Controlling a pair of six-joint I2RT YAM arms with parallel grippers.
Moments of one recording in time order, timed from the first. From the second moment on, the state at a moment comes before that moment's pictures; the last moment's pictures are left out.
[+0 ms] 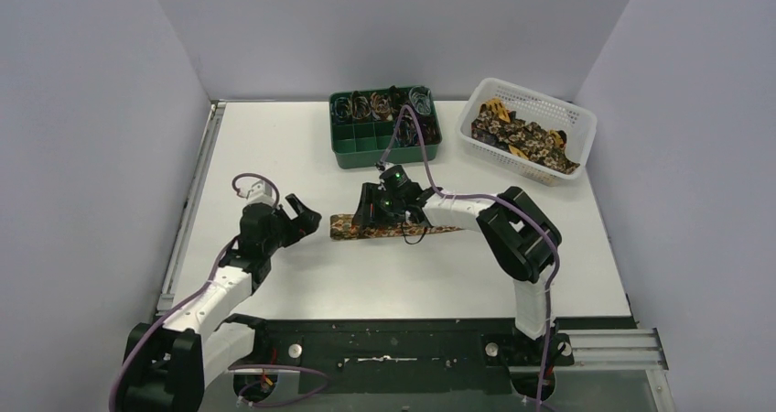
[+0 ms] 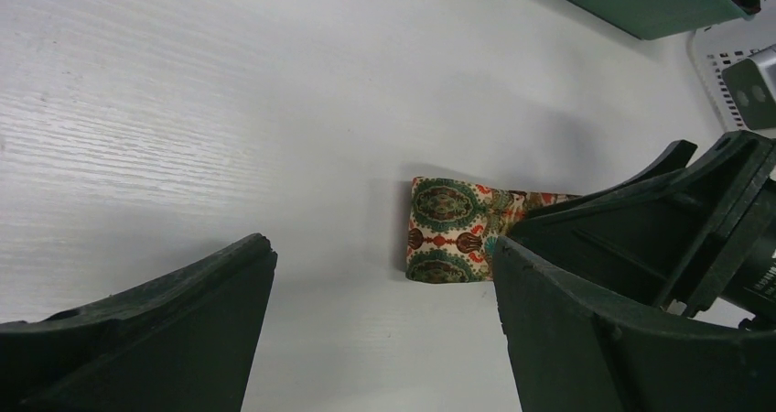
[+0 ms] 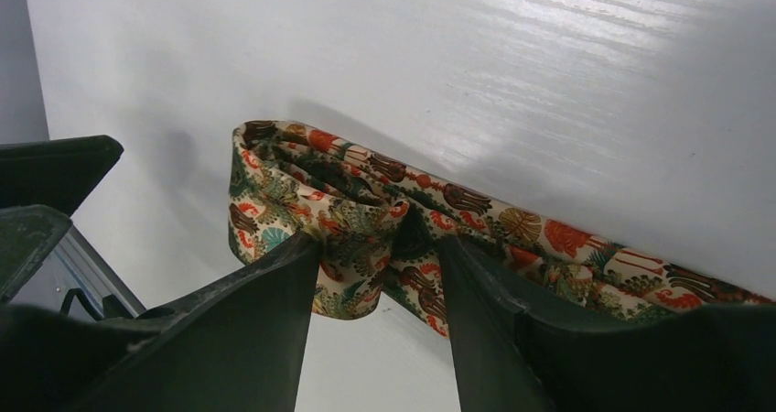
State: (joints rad) left arm -0.21 1.00 0.35 0.13 0.03 -0.69; right arm 0.76 1.96 1.19 0.01 -0.23 0.73
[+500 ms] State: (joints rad) left arm -0.21 1.13 0.29 0.35 0.18 -0.70; right arm 0.76 1.98 1.20 -0.03 -0.19 0.72
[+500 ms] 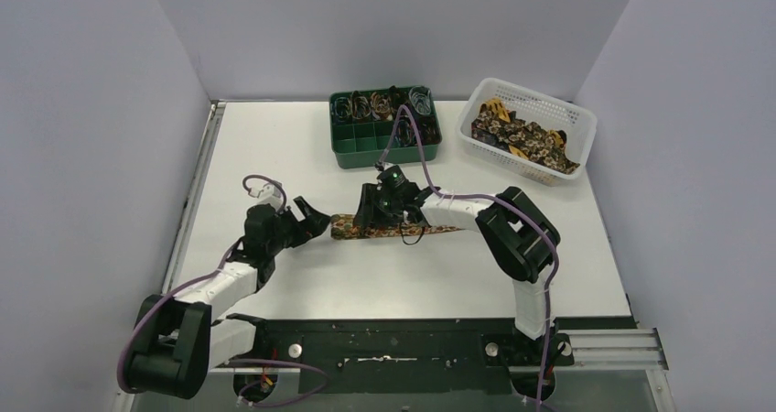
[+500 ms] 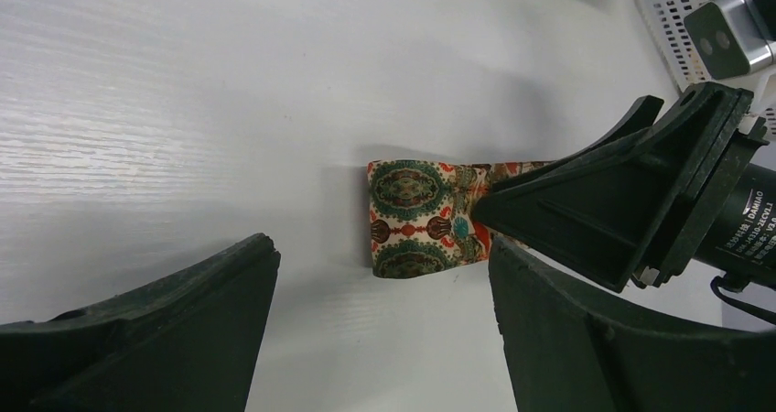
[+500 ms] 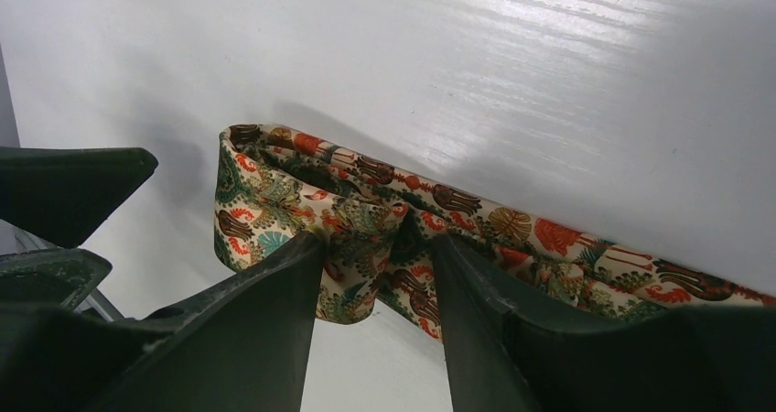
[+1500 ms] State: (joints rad) left arm -0.20 1.51 0.35 0.62 0.48 -0.70; right arm 0.79 1.97 1.26 -0.14 -0.09 0.65
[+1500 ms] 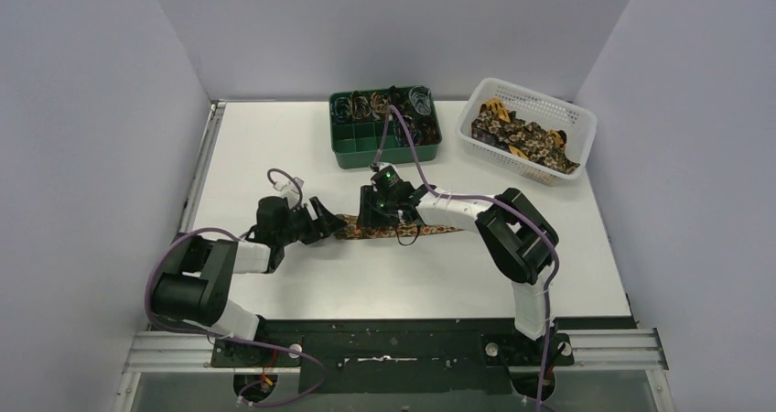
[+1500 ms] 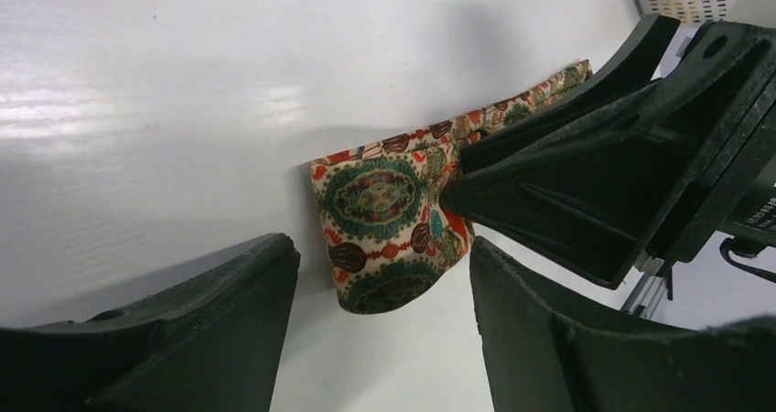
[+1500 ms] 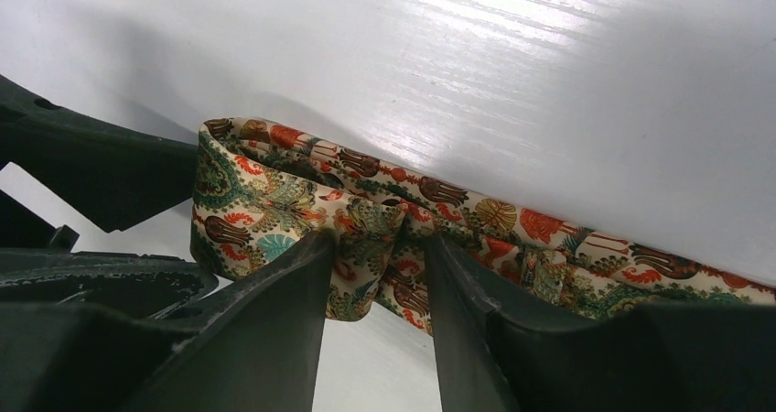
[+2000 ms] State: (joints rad) left arm -0.20 1.60 0.39 0.68 0.56 -0.71; right arm 0.79 1.97 1.26 -0.16 -0.08 0.64
